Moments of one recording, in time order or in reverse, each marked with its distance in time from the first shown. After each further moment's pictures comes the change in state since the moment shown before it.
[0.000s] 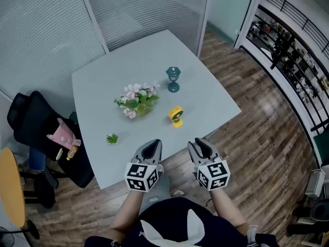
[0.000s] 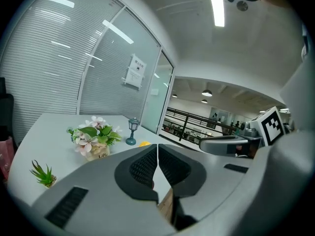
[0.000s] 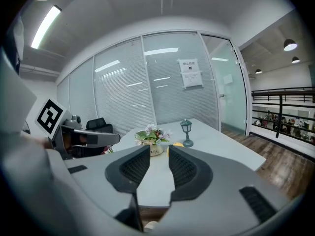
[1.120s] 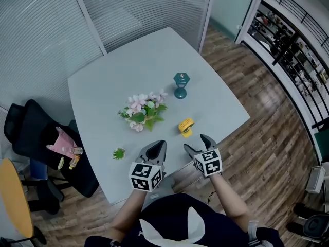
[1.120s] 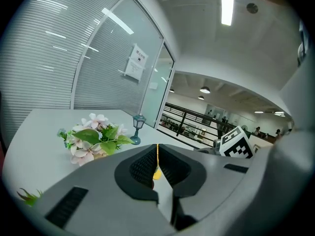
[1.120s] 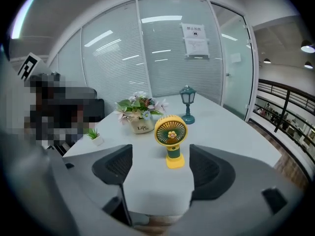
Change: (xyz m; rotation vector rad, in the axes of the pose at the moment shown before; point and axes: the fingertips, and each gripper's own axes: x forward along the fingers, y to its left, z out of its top) left arm 0.053 0.066 0.010 -0.014 0.079 -0.062; right arm 0.132 -0.037 -0.075 -0.029 0.314 -0.026
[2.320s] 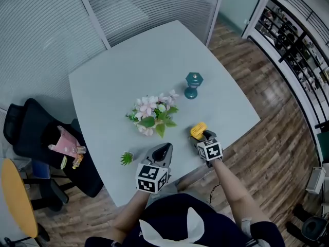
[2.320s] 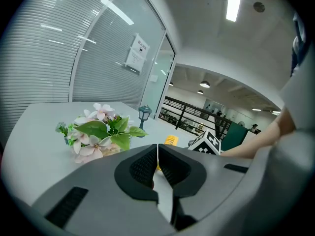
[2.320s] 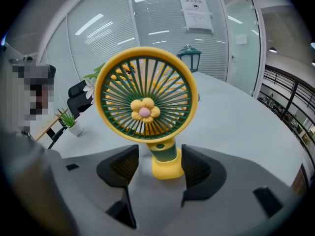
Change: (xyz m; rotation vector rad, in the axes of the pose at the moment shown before) left arm 0.017 0.041 -0.018 -0.004 0.087 -0.027; right arm 0.112 -0.032 -0.039 0.020 0.194 0.014
